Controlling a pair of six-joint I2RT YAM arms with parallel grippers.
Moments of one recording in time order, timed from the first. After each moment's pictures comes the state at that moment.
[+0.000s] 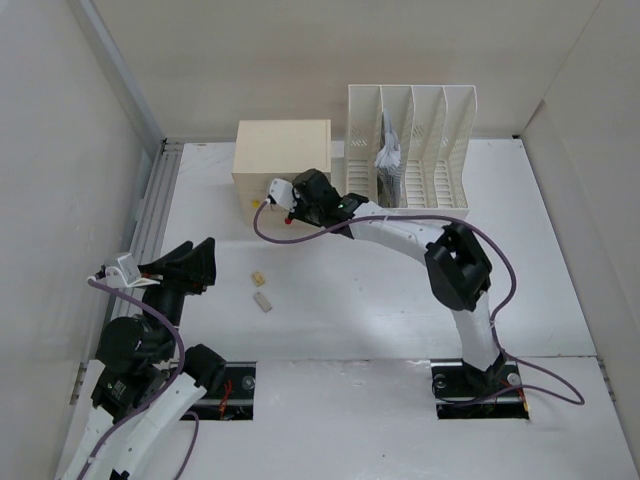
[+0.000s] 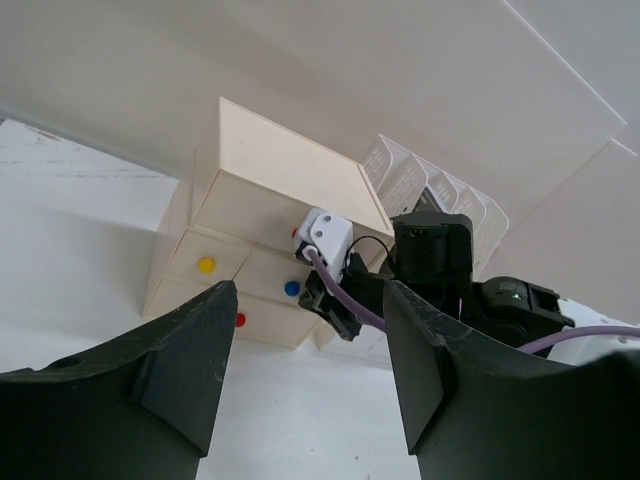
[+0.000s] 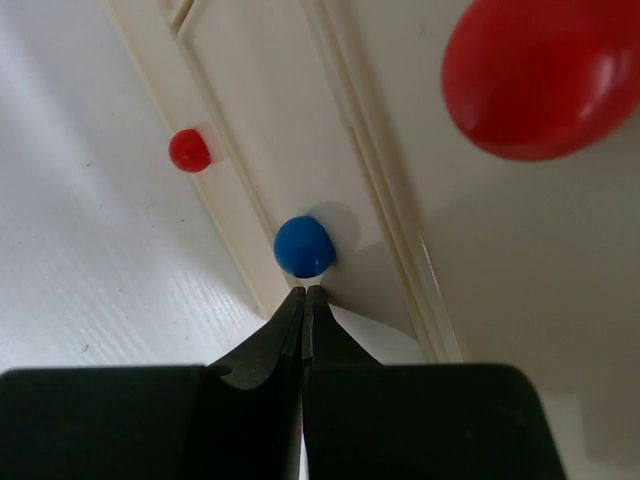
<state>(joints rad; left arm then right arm) -0.59 0.09 0.67 -0.33 -0.47 -0.47 0.83 2.08 1.70 -0.32 0.17 -0.60</state>
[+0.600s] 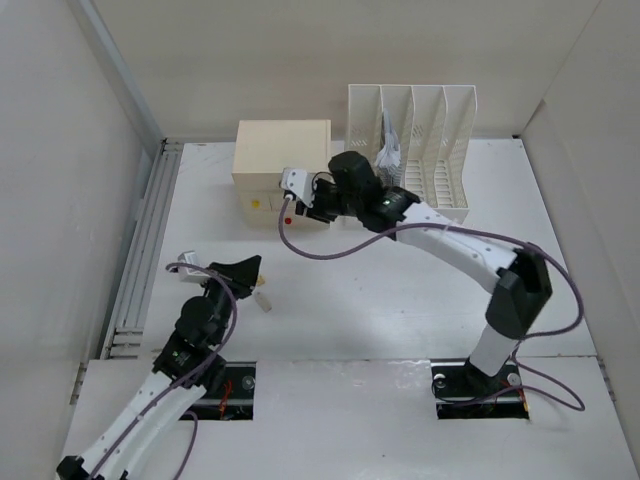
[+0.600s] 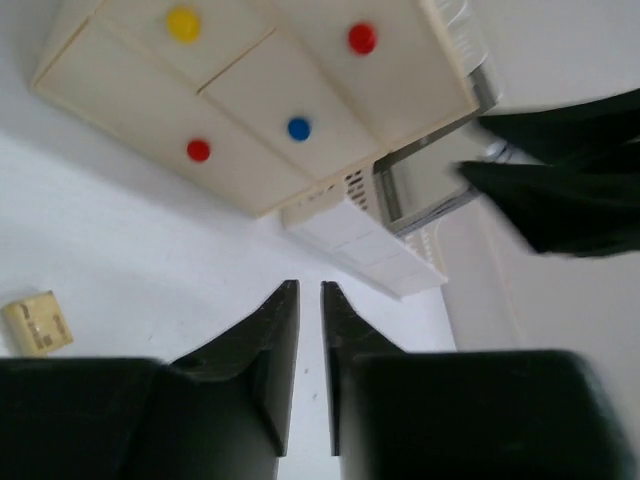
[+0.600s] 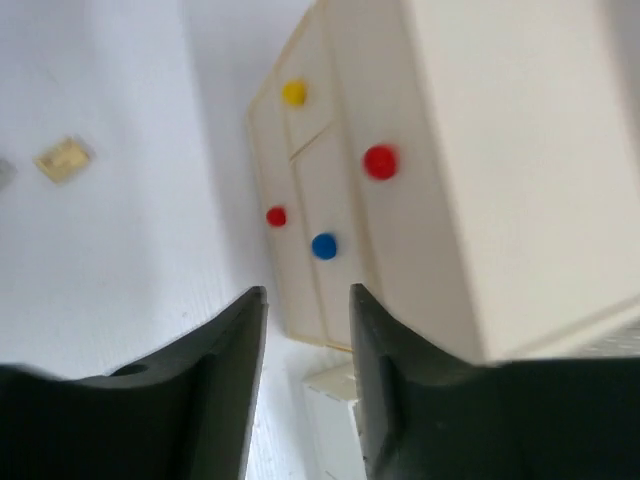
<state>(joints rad) -0.59 0.11 0.18 -0.06 -0.37 -0.92 0.82 1.77 1.56 -0.31 -0.19 -0.66</state>
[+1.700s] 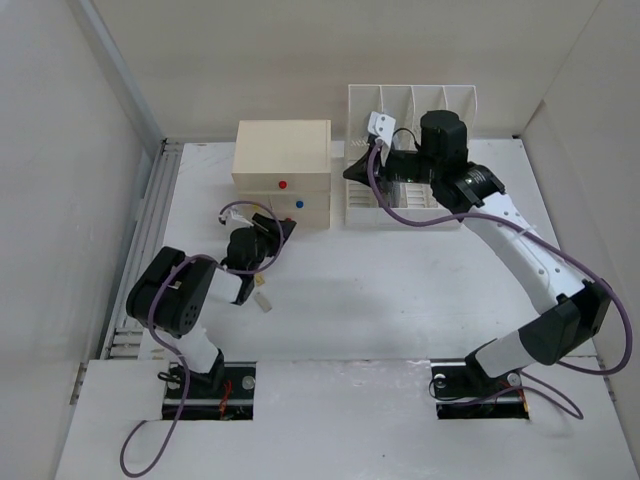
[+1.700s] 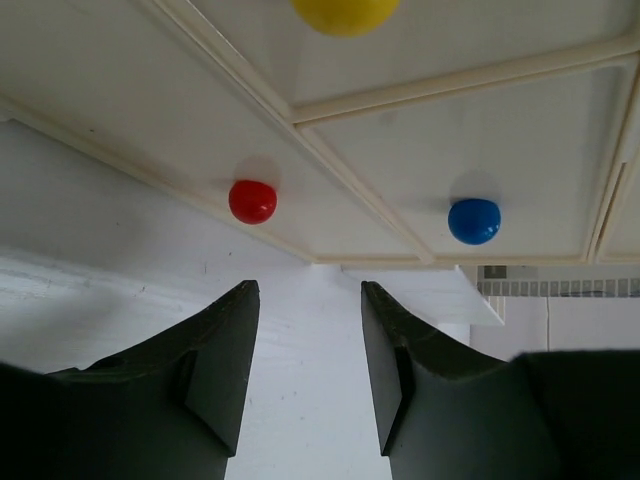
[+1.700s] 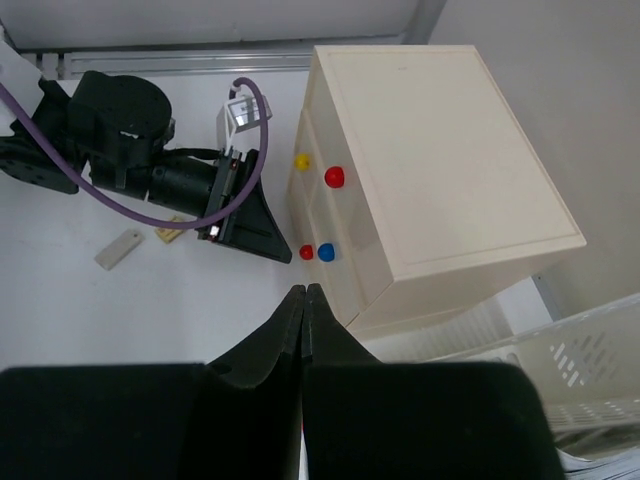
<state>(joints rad) -0.35 1.65 0.40 1.00 -0.01 -1.14 0.50 1.48 1.55 -0.35 -0.74 -0.43</state>
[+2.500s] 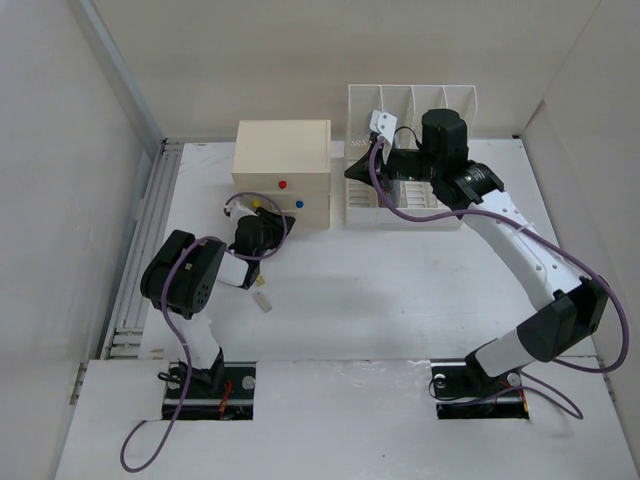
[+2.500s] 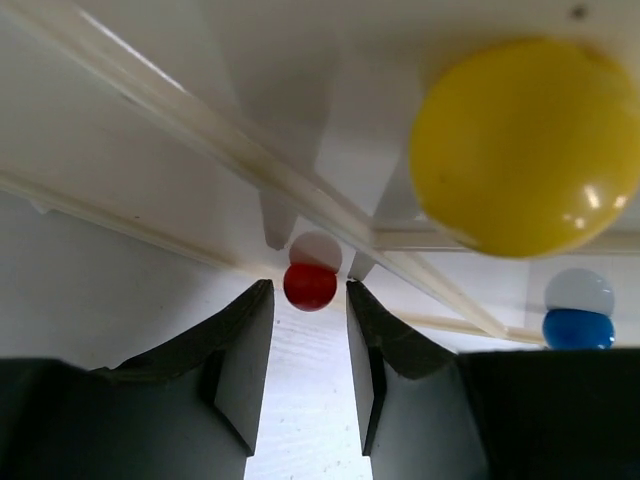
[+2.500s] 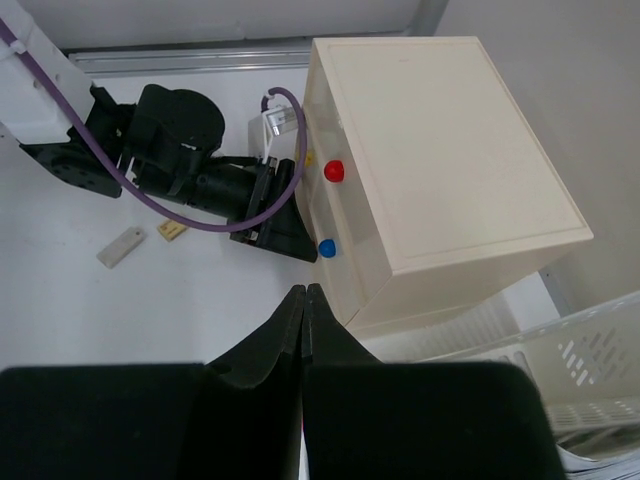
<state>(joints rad) -0.33 1.80 0.55 0.89 -0.04 -1.10 0.47 1.49 1.55 -0.34 -0.77 -0.41</state>
